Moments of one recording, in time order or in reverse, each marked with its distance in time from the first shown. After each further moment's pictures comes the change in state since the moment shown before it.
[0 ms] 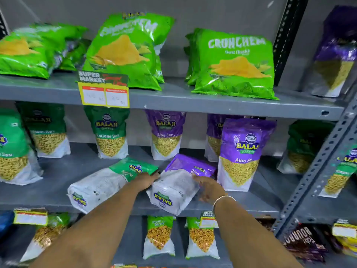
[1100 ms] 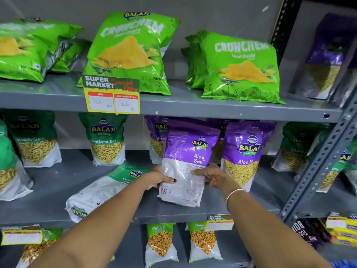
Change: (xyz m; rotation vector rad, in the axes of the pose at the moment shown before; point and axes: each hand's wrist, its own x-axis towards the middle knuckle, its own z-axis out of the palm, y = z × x) left_hand 0.019 0.022 -0.015 -0.431 -0.290 0.234; right_hand -0.004 -0.048 0.007 -0.046 -0.034 -0.213
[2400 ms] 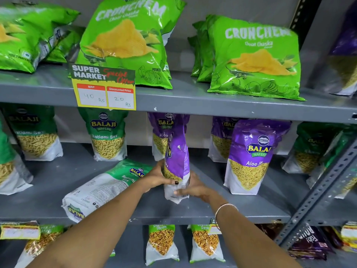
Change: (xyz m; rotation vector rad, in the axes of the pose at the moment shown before) left_hand 0.026 -0.021 0.000 0.043 0.052 0.140; right_hand 0.063 0.066 0.033 -0.495 -0.157 -0.119
